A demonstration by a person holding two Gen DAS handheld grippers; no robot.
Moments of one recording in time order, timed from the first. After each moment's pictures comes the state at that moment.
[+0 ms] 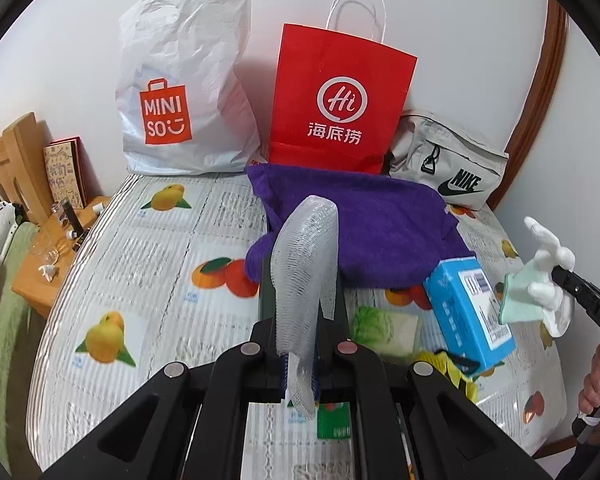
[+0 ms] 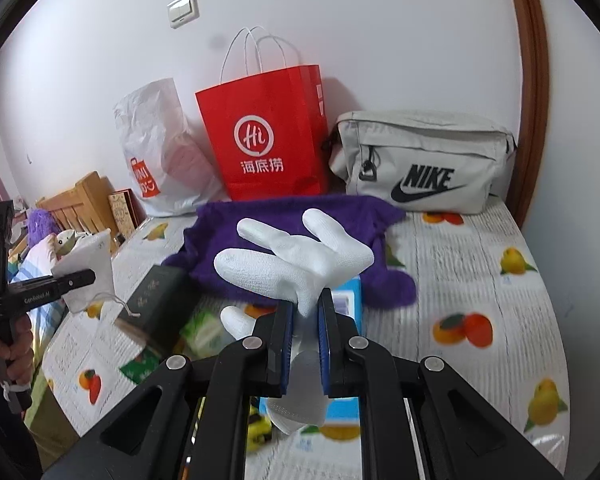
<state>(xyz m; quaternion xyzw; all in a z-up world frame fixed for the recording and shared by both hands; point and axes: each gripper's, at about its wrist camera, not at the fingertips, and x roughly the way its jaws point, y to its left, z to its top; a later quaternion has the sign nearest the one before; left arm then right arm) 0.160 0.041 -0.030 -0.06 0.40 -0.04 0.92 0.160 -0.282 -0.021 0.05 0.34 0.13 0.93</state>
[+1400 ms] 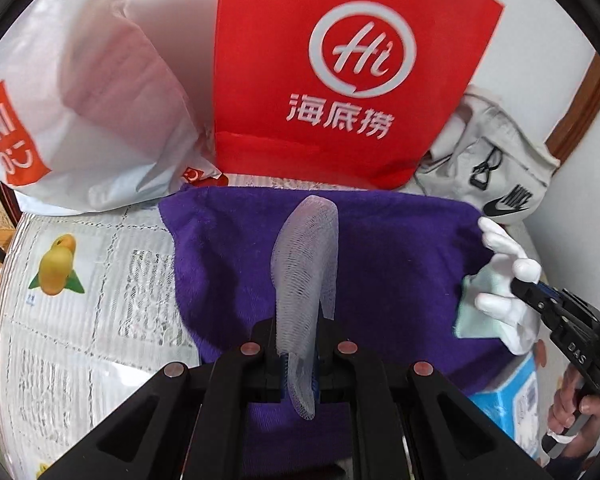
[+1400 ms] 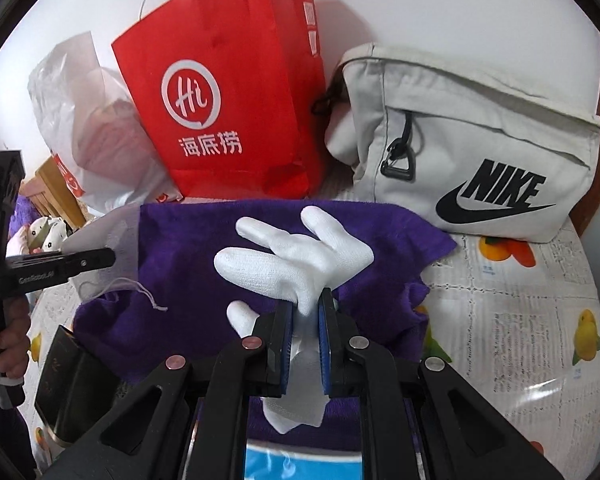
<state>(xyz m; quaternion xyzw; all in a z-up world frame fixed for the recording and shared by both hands) 0.379 0.011 -0.094 -0.07 0.48 -0.08 0.87 0.363 -0.251 -0.099 0.03 0.42 0.13 0.90</state>
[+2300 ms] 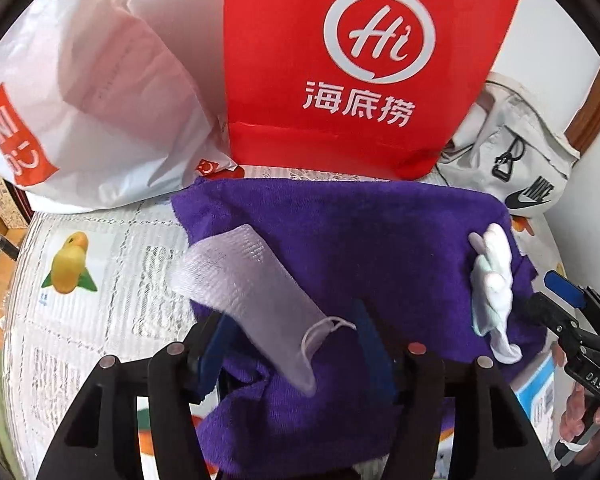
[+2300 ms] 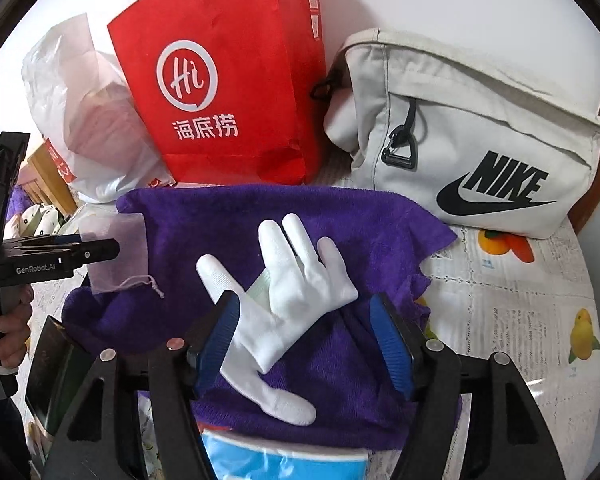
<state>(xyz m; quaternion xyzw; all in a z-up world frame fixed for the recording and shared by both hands) 0.377 0.013 -0.093 -0.04 0.49 -0.05 0.87 0.365 -0.244 -0.100 0.01 0.44 0.12 0.89</state>
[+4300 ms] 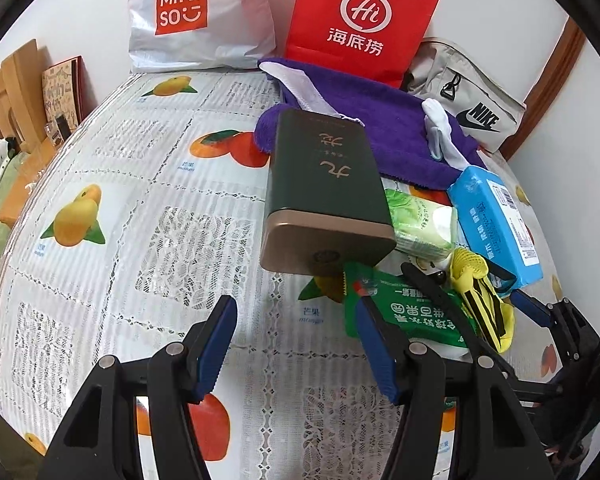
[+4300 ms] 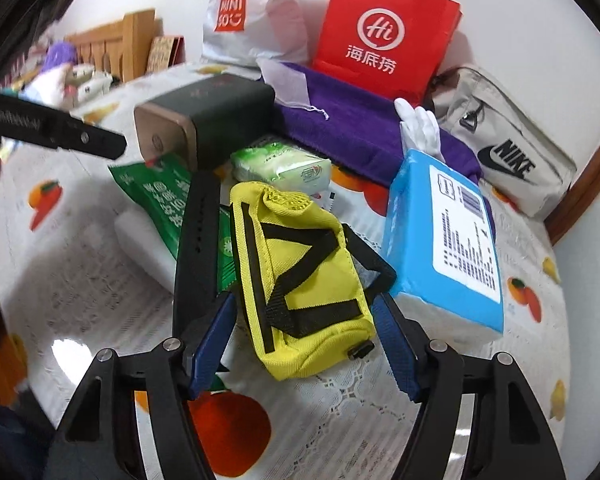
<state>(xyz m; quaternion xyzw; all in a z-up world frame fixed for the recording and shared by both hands) 0.118 0.048 -0.118 -0.09 0.48 -0.04 0.87 0.101 -0.160 -0.143 -0.20 0.40 0.16 0.88</state>
